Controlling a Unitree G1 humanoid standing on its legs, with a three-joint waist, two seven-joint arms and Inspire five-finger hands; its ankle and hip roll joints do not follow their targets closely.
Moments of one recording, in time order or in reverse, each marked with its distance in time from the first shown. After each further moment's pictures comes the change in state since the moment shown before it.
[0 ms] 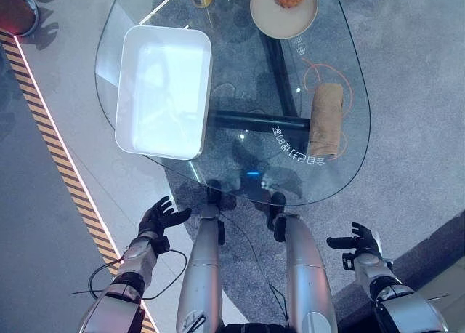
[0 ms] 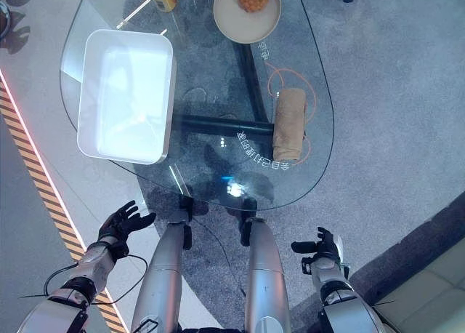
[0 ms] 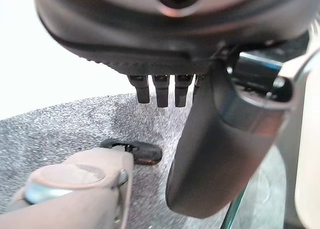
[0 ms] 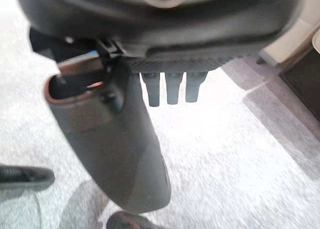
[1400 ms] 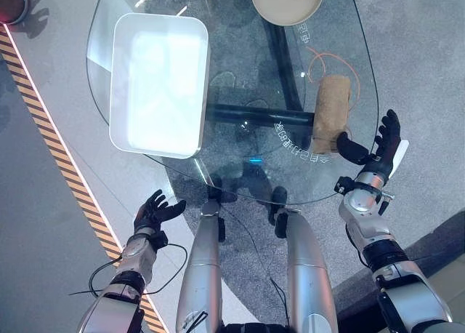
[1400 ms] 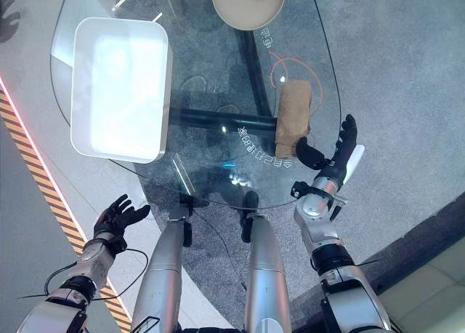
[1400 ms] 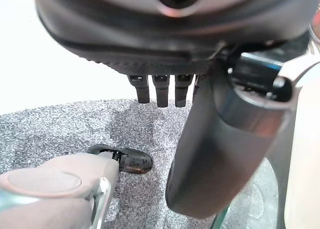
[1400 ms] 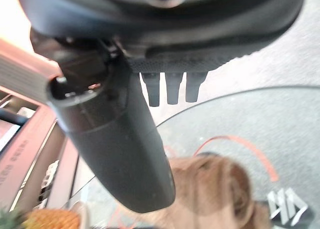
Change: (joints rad) left arm 0.006 -0.008 0.014 -0.059 -0.039 -0.024 0.042; right arm -0.087 -0.031 0.035 -0.746 0.000 -0.169 -0.431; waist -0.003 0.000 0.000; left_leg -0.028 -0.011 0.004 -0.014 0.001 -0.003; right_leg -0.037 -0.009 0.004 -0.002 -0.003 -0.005
